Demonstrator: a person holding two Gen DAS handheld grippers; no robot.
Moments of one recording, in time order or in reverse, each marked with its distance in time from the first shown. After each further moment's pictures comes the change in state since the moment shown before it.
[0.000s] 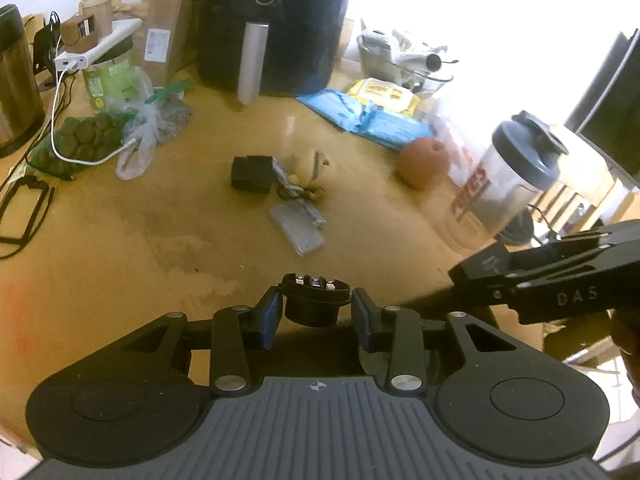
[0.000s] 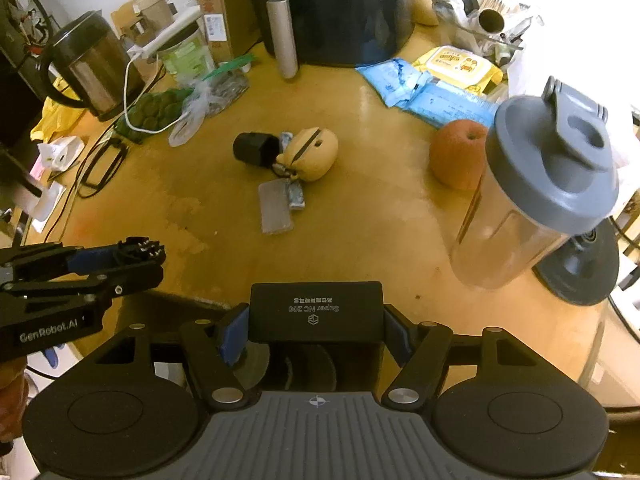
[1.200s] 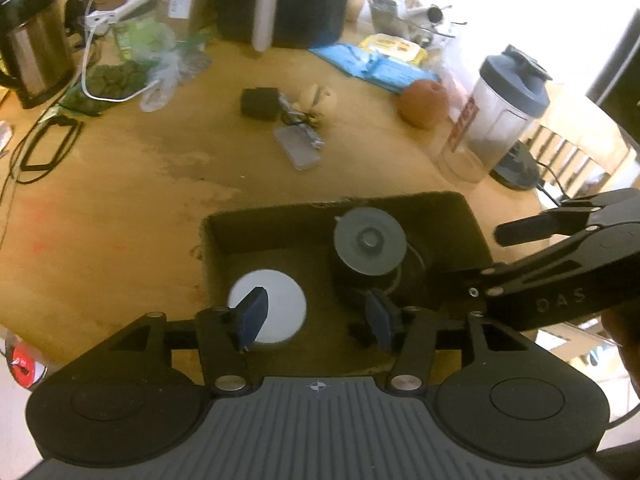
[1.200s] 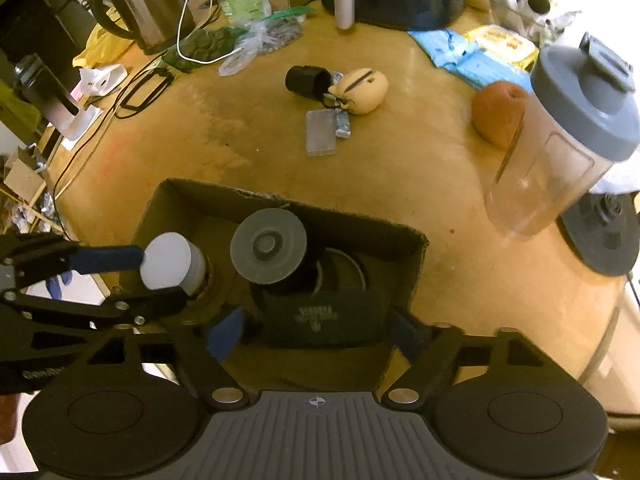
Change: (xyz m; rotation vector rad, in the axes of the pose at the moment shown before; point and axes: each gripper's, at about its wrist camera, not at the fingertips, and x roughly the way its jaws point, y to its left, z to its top) left arm -0.022 -0.034 -0.058 -0.045 0.077 0.100; right arm -0.004 0.014 -0.054 -0.154 0.054 0.042
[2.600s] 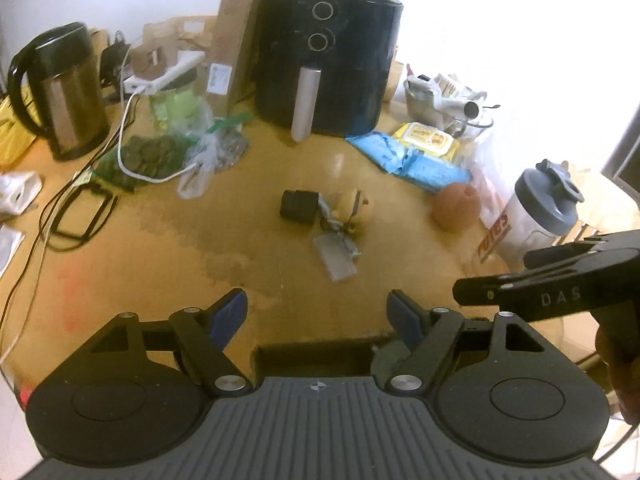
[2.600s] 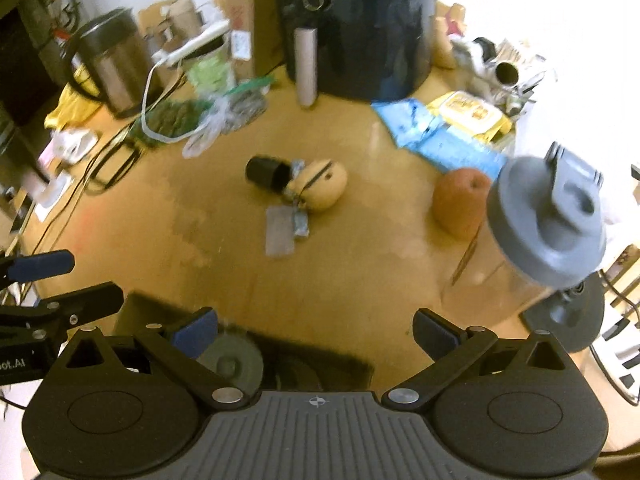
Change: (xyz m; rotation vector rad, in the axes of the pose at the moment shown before) left arm -0.016 0.021 0.062 -0.046 -0.185 0.054; right arm -0.010 -0.021 0.071 0.064 -0.147 -0.085
